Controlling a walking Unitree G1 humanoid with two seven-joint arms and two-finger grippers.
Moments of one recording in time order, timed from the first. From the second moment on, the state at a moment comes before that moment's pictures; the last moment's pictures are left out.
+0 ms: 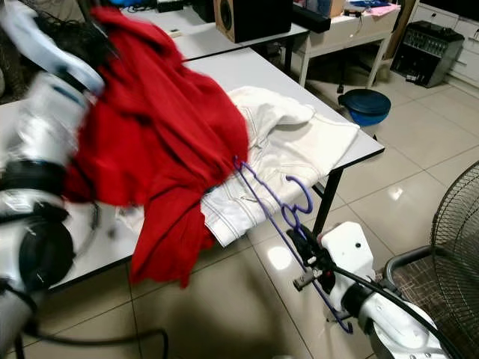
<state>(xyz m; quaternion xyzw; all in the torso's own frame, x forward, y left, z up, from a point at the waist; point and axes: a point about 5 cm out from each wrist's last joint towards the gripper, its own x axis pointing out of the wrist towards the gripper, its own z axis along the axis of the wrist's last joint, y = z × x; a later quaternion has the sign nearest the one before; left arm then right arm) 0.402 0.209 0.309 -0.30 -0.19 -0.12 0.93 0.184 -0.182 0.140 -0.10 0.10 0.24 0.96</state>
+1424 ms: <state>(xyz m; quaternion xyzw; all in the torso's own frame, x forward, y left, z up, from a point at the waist) 0.385 0.295 0.228 0.06 0.11 -0.04 0.99 0.198 -0.178 0.134 -0.10 0.06 0.19 0.97</state>
